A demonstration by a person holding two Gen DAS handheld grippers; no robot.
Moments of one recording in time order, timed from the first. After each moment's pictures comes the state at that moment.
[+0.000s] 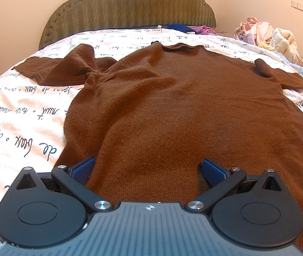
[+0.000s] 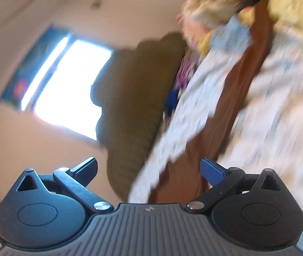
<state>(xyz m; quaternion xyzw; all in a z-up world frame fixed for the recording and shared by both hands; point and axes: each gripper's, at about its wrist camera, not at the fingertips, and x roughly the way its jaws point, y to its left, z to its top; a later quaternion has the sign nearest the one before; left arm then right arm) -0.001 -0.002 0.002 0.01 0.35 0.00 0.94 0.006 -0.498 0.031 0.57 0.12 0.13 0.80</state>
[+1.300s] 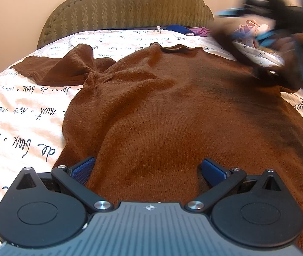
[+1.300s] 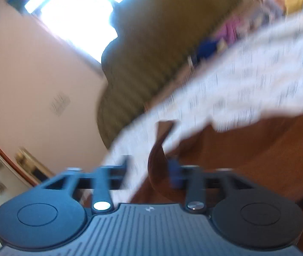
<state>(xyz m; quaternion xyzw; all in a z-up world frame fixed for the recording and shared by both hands) 0.000 0.001 0.001 0.01 0.34 -0.01 0.94 0.261 -0.226 0.041 0.36 0.28 0.23 0.86</state>
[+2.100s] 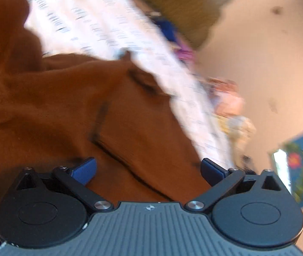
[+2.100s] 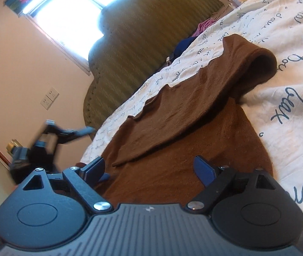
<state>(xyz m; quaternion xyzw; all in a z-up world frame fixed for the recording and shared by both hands) 0.224 0.033 0.010 -0.38 0.41 -0.12 0.82 0.136 -0.271 -0.035 0.37 0.23 0.20 0.87</state>
